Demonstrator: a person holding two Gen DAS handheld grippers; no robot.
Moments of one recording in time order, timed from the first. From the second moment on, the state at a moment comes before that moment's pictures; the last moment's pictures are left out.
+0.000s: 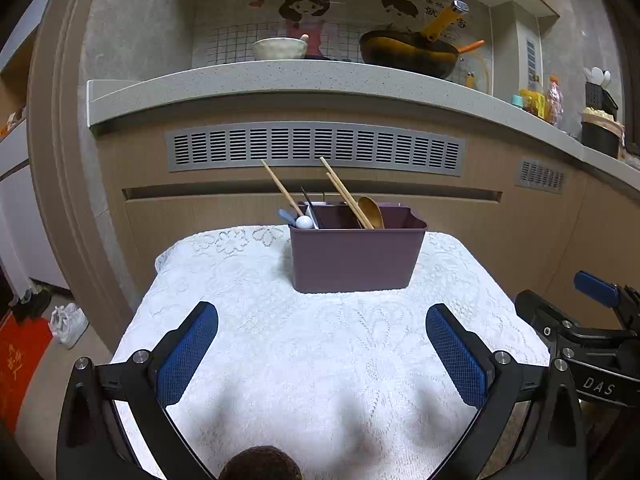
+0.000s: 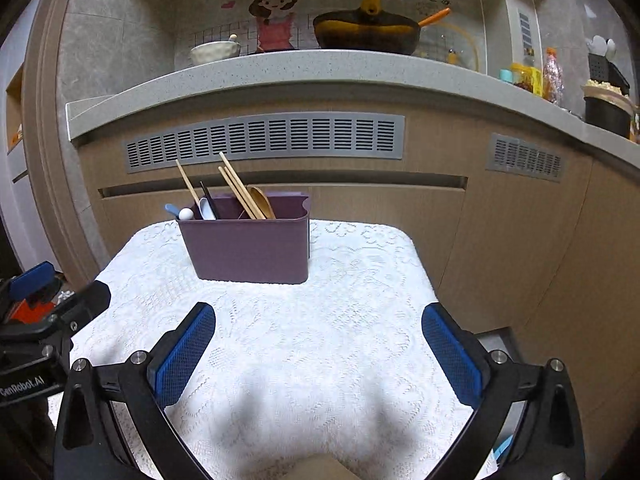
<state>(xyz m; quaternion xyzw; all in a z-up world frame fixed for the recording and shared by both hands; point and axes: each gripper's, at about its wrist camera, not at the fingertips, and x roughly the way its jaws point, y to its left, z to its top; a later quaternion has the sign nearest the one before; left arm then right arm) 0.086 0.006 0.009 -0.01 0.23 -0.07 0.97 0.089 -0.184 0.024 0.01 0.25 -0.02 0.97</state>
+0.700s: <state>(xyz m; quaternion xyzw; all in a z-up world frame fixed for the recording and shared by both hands) 0.089 0.008 0.004 -0.01 0.25 -0.06 0.97 0.089 -0.179 0.020 0.00 0.26 -0.01 0.97</state>
